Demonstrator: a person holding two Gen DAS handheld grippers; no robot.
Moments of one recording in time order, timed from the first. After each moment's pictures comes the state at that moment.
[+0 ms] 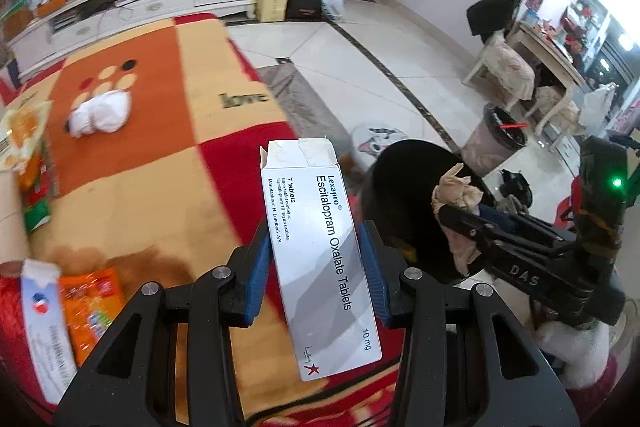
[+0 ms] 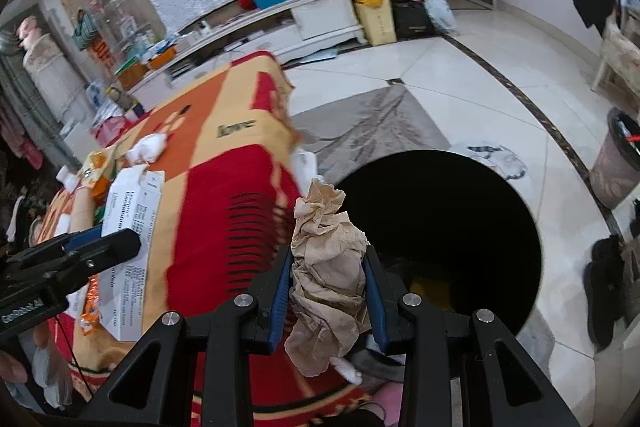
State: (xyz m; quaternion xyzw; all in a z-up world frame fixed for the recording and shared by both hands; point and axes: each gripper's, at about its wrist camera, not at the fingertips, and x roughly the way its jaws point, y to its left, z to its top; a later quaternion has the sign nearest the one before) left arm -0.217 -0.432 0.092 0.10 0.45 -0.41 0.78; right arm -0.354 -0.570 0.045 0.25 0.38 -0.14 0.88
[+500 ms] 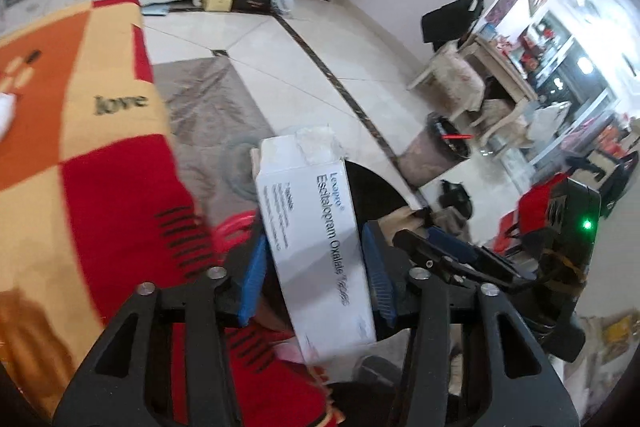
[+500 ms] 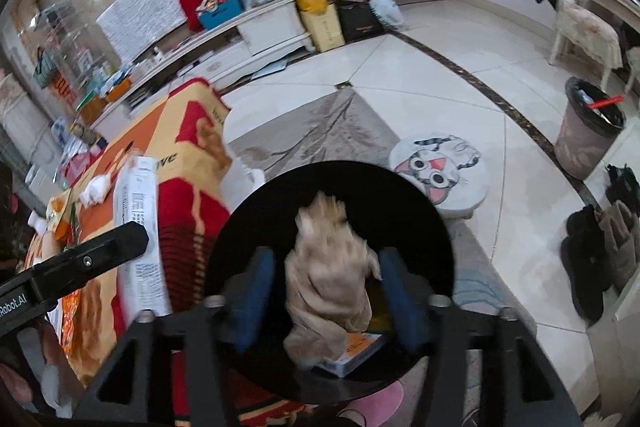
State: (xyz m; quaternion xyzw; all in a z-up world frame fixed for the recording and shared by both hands) left arm -0.217 -0.516 0.072 0.02 0.48 -0.50 0.72; right arm -0.391 -0.628 0.036 0.28 0.37 -0.21 0.86
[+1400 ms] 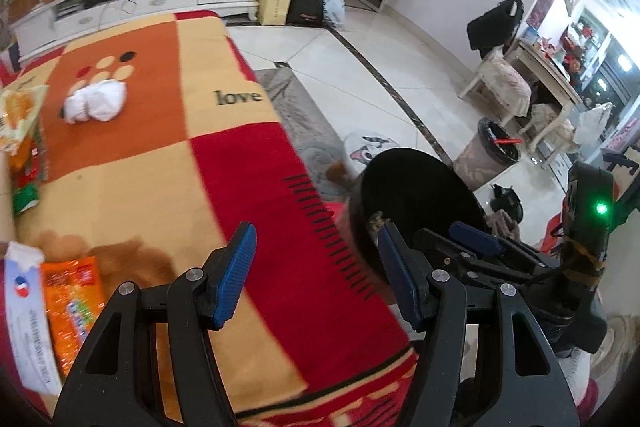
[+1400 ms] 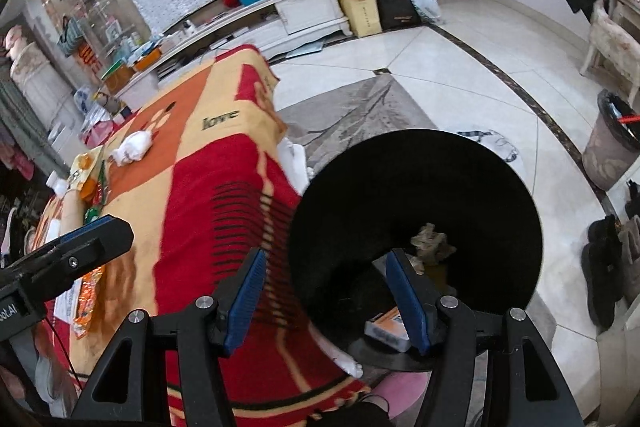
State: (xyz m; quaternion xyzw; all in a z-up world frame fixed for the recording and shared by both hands) left arm -0.220 -0.420 0.091 0.07 0.45 -0.41 0.79; right arm -0.355 -0.557 0.040 0.26 0.39 -0.15 0.87
